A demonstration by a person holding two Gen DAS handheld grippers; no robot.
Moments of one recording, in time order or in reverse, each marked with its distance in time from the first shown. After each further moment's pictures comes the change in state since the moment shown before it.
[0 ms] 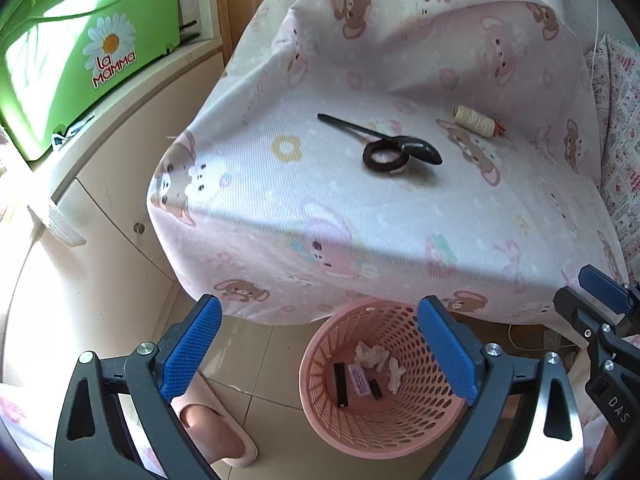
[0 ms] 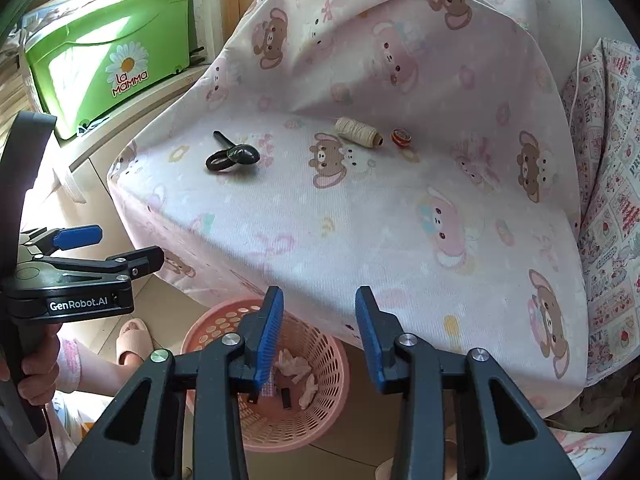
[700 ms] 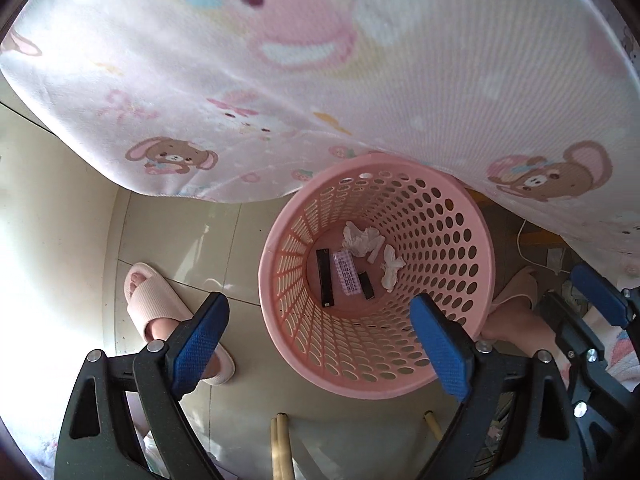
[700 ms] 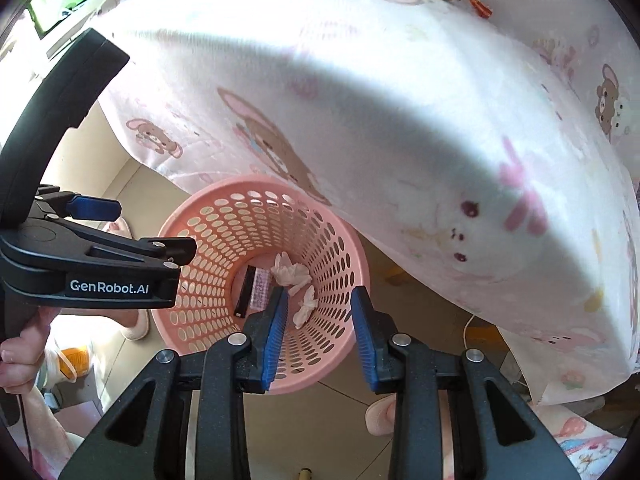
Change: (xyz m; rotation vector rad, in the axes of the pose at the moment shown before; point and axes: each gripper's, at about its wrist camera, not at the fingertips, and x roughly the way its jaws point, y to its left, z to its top) left arm 0.107 -0.021 -0.051 0.012 0.504 -0.035; right arm 0.082 0.022 -0.045 -0.108 0.355 0.018
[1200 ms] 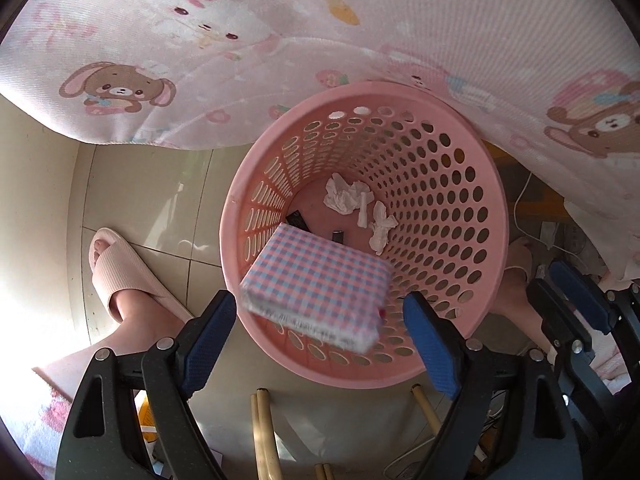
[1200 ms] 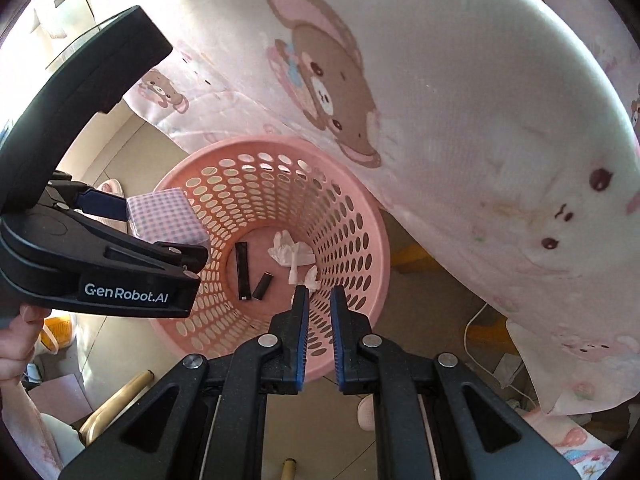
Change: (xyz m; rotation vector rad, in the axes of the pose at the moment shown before) left arm 0.059 0.000 -0.010 -0.021 0.178 -0.090; right arm 0.047 0.023 -0.011 -0.098 0.111 -0.032
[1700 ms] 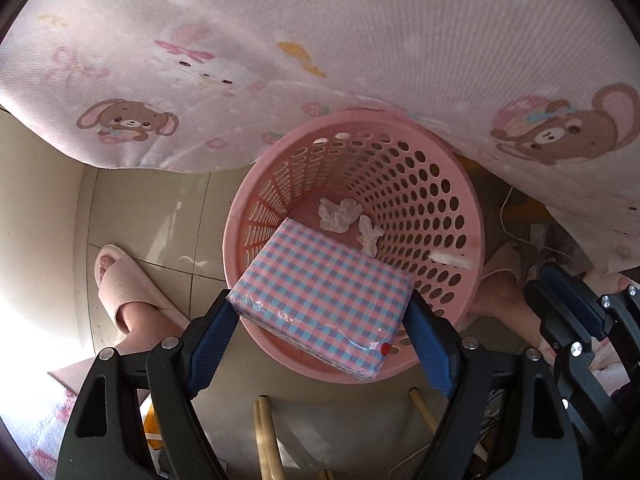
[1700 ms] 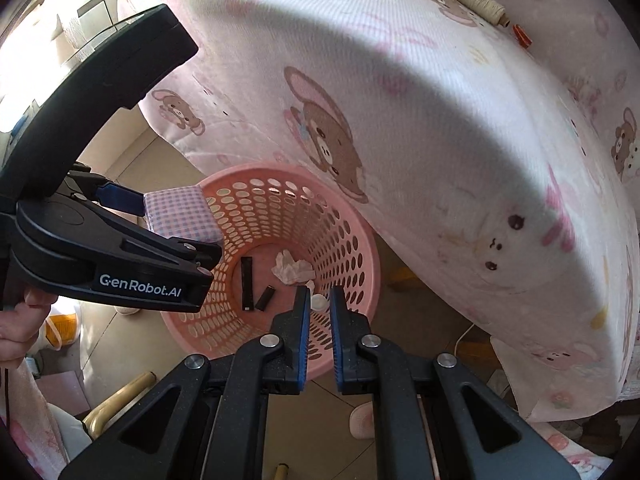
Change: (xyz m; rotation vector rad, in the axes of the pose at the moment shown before) left arm -0.027 -0.009 -0.003 0.032 -0.052 -0.012; right arm -0.033 0.006 0.000 -0.049 -0.067 -0.006
